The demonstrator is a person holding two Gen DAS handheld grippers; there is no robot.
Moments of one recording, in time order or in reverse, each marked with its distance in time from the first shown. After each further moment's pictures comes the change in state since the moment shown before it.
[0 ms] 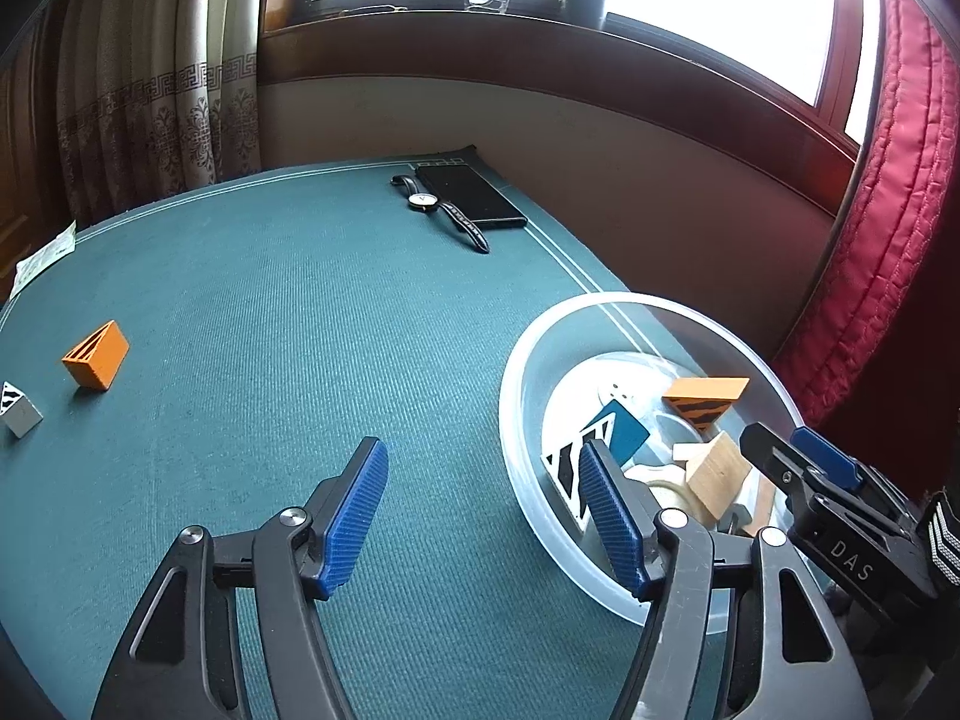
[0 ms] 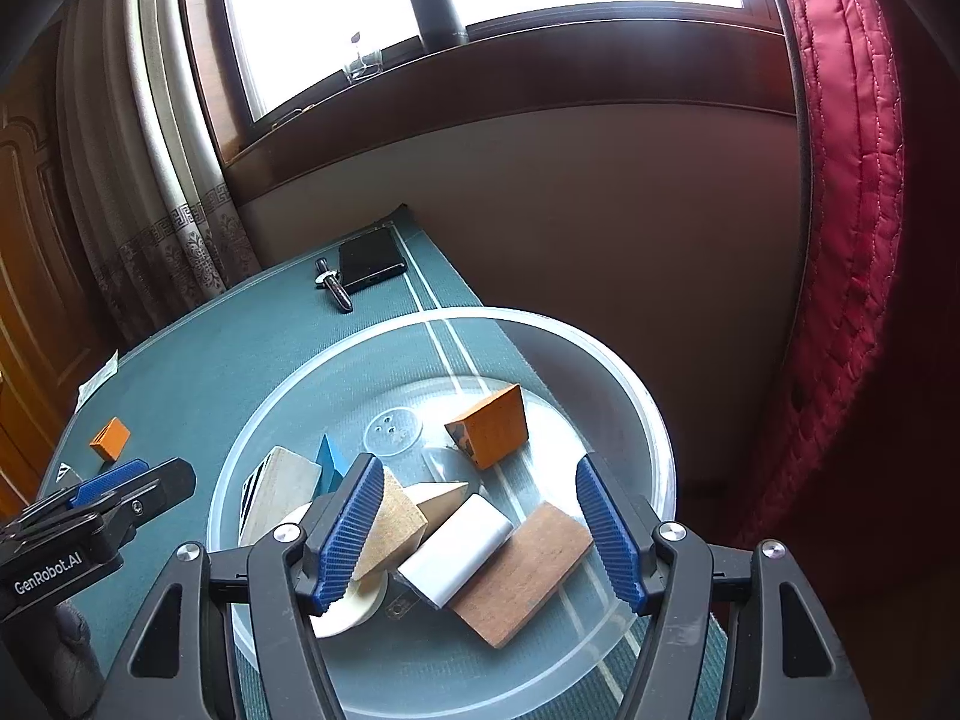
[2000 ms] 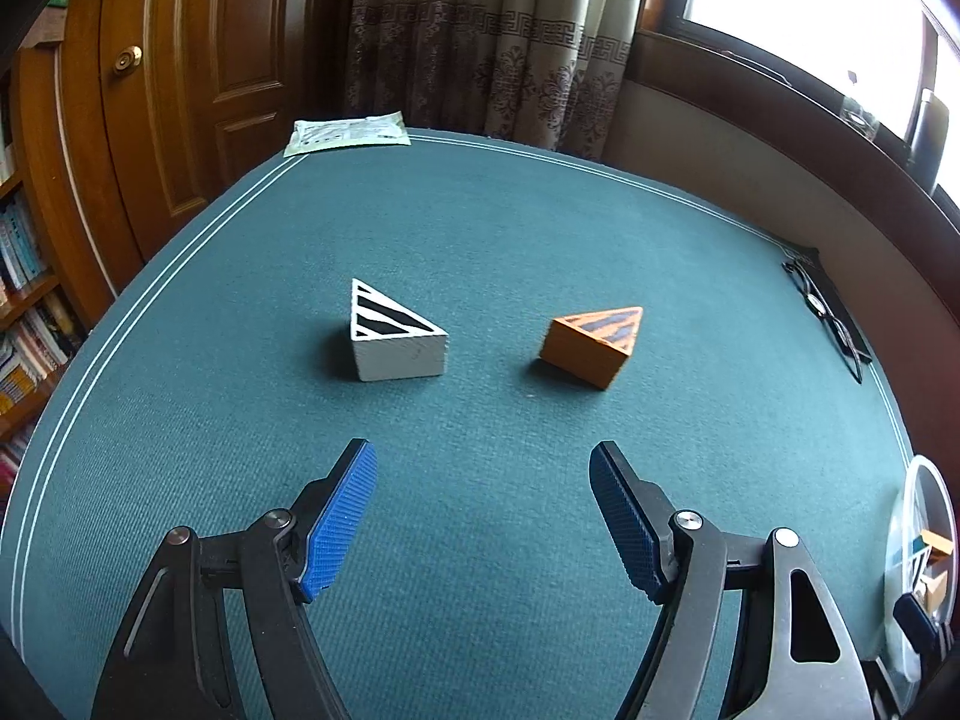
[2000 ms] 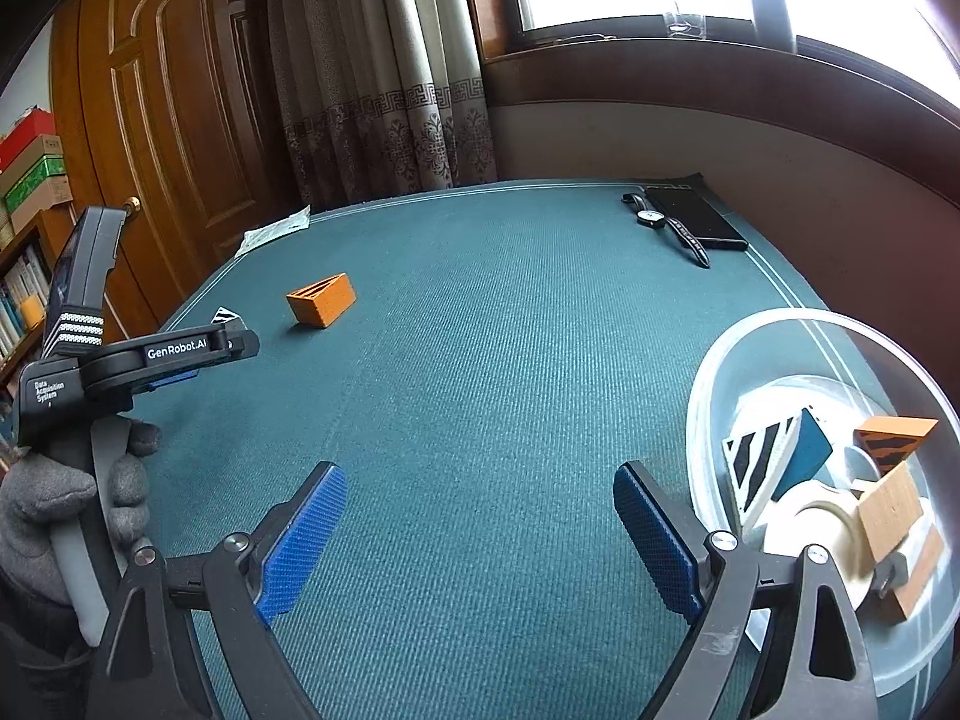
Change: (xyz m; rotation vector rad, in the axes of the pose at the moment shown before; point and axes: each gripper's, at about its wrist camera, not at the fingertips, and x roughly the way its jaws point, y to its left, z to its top) left arm -0.047 0.267 -0.030 -0.423 -0.026 0.409; right arm 0.010 0.187 -0.046 -0.351 0.121 0.321
